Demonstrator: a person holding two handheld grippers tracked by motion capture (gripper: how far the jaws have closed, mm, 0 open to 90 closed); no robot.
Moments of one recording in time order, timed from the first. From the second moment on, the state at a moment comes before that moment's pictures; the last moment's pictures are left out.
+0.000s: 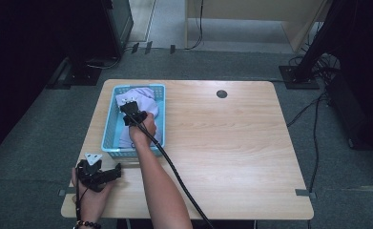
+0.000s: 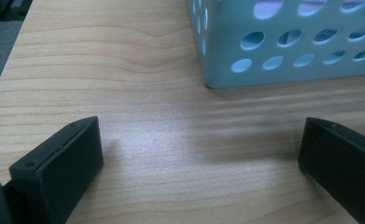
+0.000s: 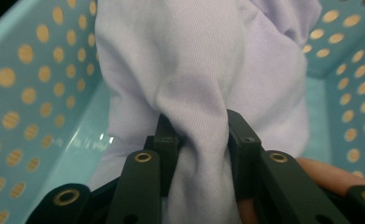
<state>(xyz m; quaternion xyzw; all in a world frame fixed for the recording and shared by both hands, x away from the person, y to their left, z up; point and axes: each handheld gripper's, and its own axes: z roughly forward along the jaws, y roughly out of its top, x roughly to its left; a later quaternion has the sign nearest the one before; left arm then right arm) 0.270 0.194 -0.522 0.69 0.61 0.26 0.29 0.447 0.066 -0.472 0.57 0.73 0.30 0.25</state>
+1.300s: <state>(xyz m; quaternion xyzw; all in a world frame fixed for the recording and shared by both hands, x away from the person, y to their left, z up) 0.270 0.193 -0.522 0.70 0.61 0.26 0.29 0.441 0.037 -0.424 0.55 0.72 0.37 0.19</state>
